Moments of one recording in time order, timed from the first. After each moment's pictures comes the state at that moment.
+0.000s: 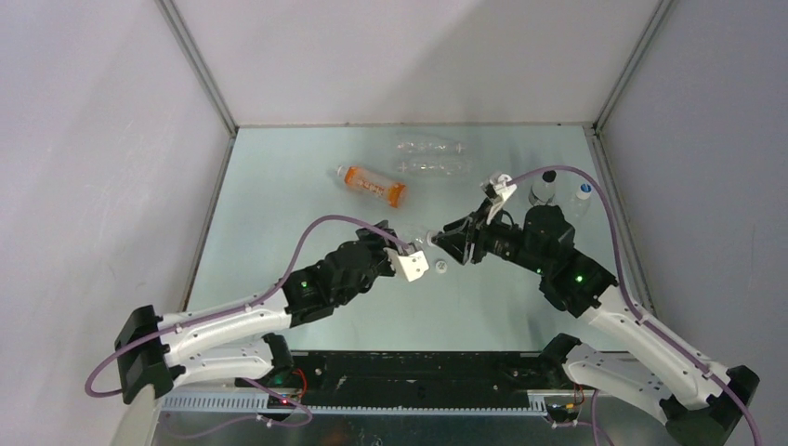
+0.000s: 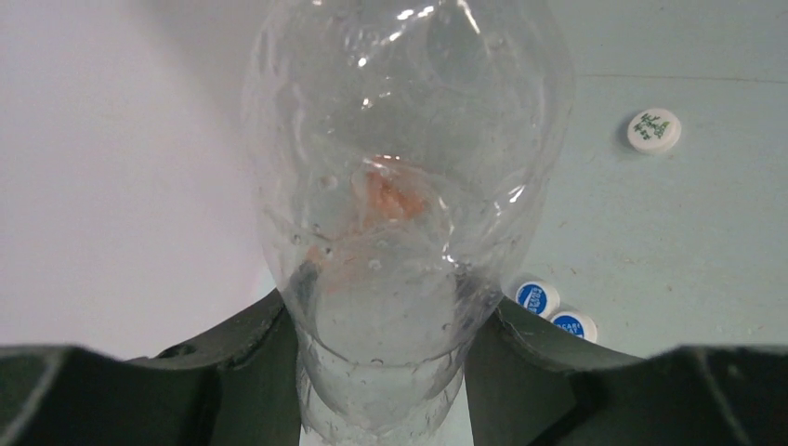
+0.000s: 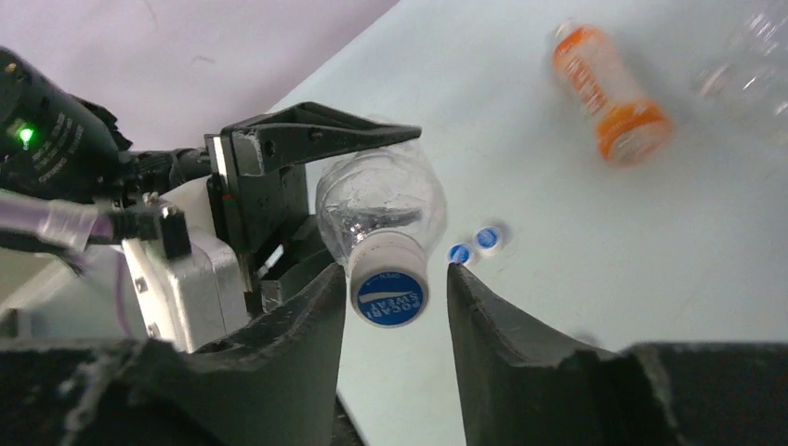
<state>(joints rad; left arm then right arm) -1.09 1.02 0.67 0.05 -0.40 0.75 0.74 0.86 0.84 -0.15 -0.26 0.40</state>
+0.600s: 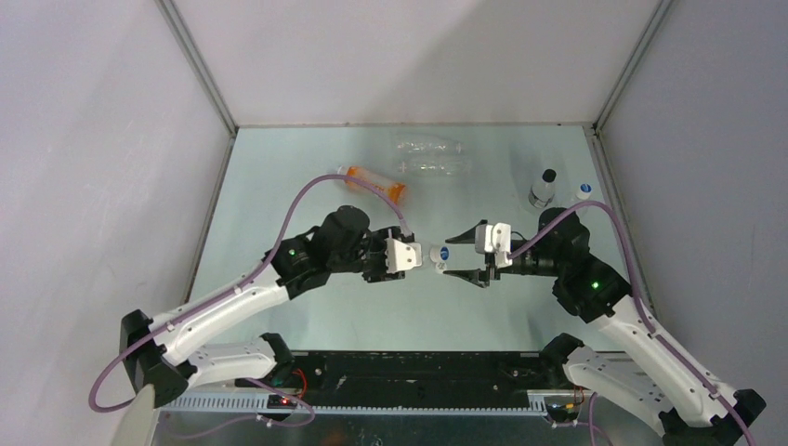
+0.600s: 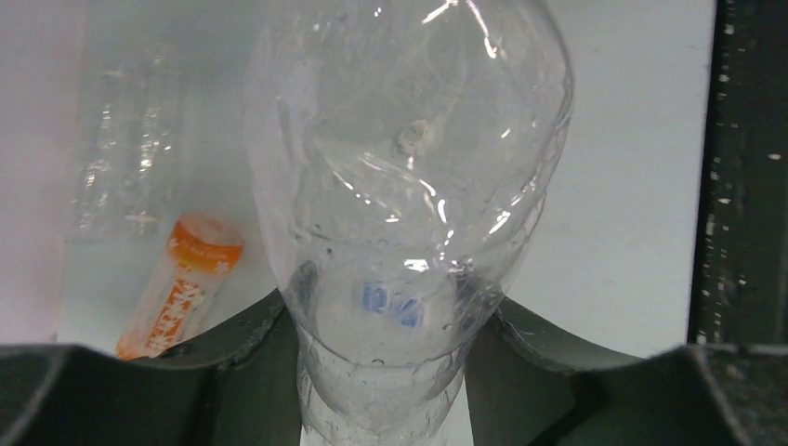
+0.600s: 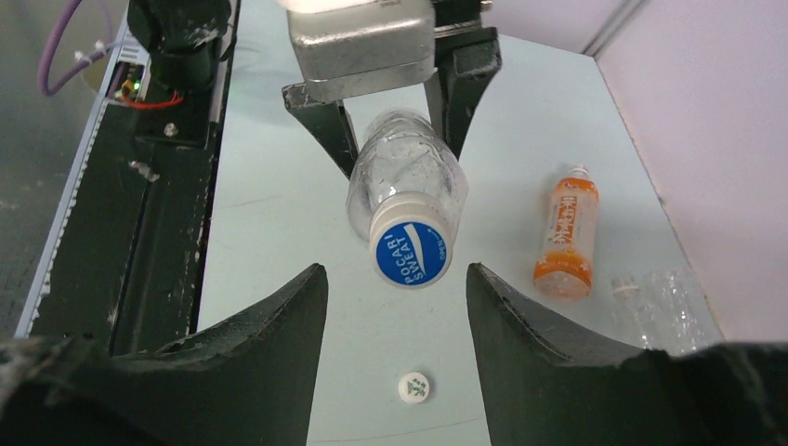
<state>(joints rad) -0.90 1.08 0.94 -0.45 0.22 0.63 0.65 0.77 0.83 -0.28 -0.75 -0.46</state>
